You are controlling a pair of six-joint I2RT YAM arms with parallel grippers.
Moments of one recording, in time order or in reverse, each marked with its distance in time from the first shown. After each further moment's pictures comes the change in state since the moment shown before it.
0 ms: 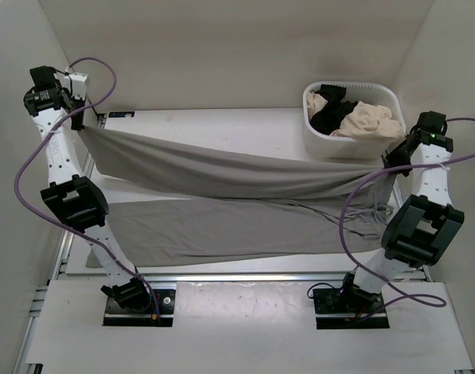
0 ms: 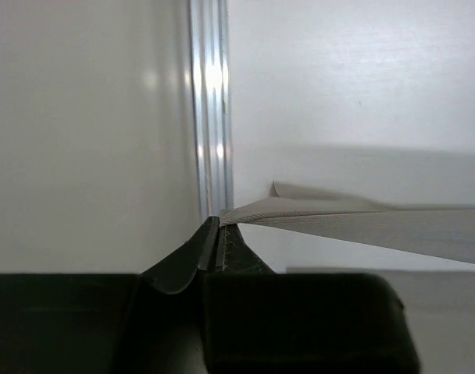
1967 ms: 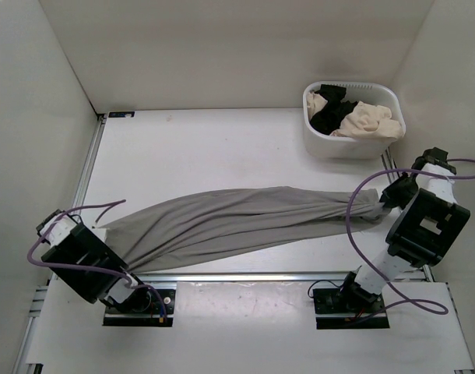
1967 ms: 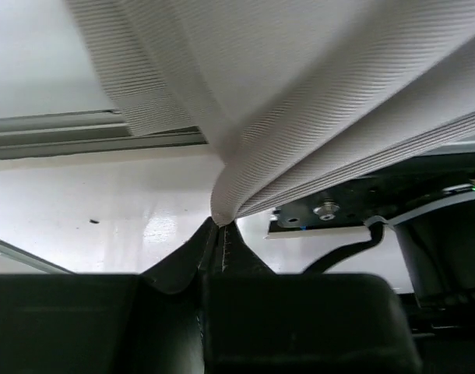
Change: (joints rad) left arm 0.496 -0.680 -1.572 -0.003 -0.219 0.437; right arm -0.162 0.050 -0.234 -0.029 -0.180 -0.088
